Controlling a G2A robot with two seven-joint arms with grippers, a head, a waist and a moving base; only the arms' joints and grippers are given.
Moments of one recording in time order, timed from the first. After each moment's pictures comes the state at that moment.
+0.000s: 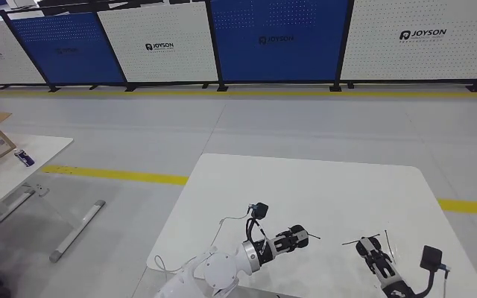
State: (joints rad) left arm 1.42 -1.17 -0.94 -1.74 0.03 -0.12 -0.33; right arm -1.92 -0.97 1.40 -2.01 0.06 -0.06 0.04
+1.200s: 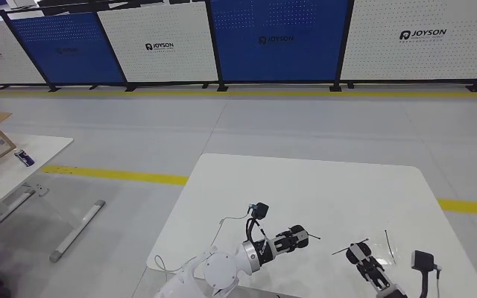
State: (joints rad) left arm 1.42 -1.17 -0.94 -1.74 0.03 -0.12 -0.33; right arm -1.95 -0.98 1.42 -2.00 -0.01 -0.26 0.14
